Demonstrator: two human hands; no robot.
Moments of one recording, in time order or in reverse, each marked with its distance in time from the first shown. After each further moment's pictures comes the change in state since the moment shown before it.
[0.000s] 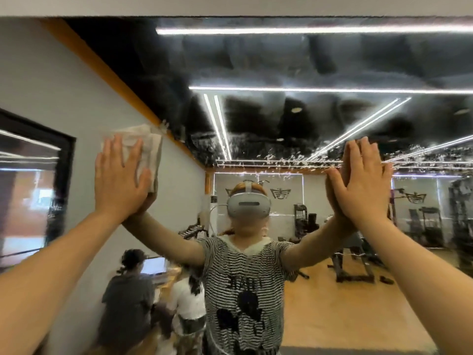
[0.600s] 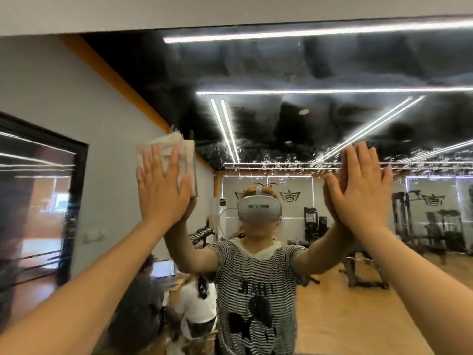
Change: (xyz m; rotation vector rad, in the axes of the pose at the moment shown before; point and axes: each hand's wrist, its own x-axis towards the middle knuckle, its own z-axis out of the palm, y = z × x) left_hand -0.007 0.090 0.003 -0.008 -0.104 -0.114; right_hand -0.003 -0.004 -0.007 0.014 -0.009 0.002
